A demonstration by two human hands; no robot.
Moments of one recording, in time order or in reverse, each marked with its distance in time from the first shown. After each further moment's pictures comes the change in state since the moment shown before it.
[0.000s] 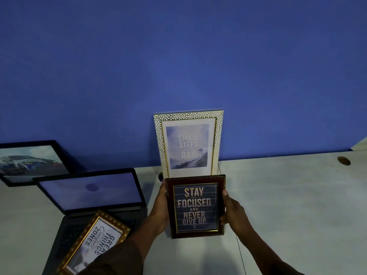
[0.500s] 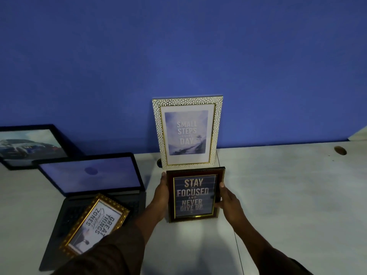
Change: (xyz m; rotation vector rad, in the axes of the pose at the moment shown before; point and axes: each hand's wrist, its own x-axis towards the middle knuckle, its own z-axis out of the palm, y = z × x) left_hand 0.002 -0.019 0.004 0.091 0.170 -0.080; right_hand -0.003 0.025 0.009 0.083 -0.006 0.046
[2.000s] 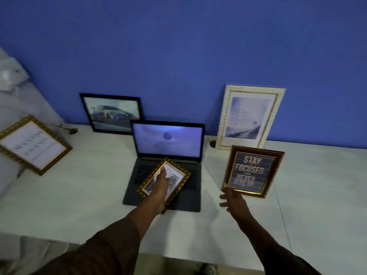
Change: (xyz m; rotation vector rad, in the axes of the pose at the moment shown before) left_hand -0.112 -0.054 -0.251 -0.132 0.117 -0.030; right_hand -0.152 0.018 0.173 -0.098 -0.047 0.035
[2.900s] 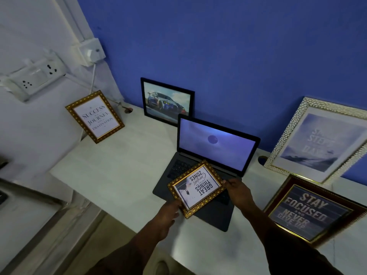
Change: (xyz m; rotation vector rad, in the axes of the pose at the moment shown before) left_hand 0.009 -0.060 -0.068 -0.066 0.116 -0.095; right_hand 0.096 -0.080 0.098 -0.531 -0.217 -0.215
